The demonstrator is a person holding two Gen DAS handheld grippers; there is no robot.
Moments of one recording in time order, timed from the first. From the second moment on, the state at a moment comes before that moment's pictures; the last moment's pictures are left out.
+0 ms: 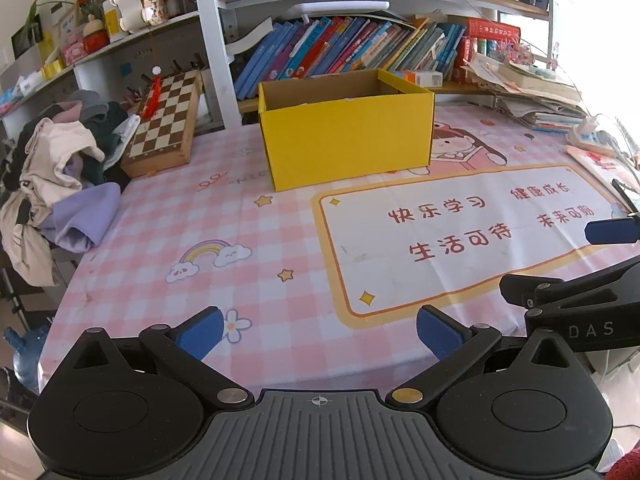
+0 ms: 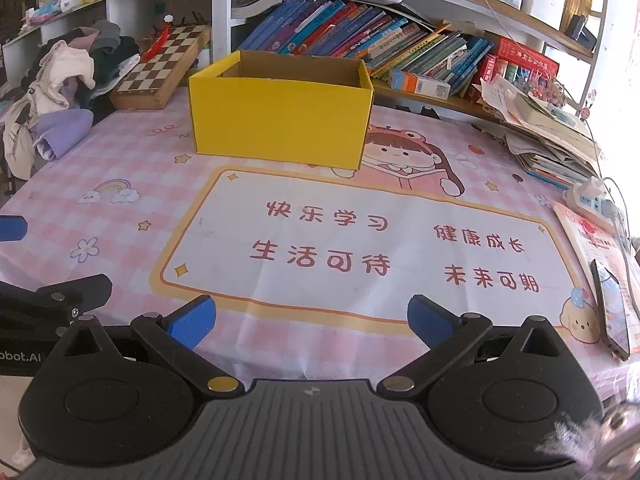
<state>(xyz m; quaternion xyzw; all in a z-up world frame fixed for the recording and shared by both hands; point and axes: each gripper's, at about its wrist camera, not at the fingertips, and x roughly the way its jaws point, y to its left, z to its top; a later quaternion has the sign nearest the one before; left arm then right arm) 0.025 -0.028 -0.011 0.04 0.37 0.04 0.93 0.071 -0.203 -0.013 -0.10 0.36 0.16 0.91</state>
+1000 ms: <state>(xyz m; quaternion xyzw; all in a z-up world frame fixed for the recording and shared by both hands) 0.023 -0.021 -0.015 0.03 0.38 0.03 0.92 0.073 -0.196 -0.014 -0.11 0.36 0.17 0.91</state>
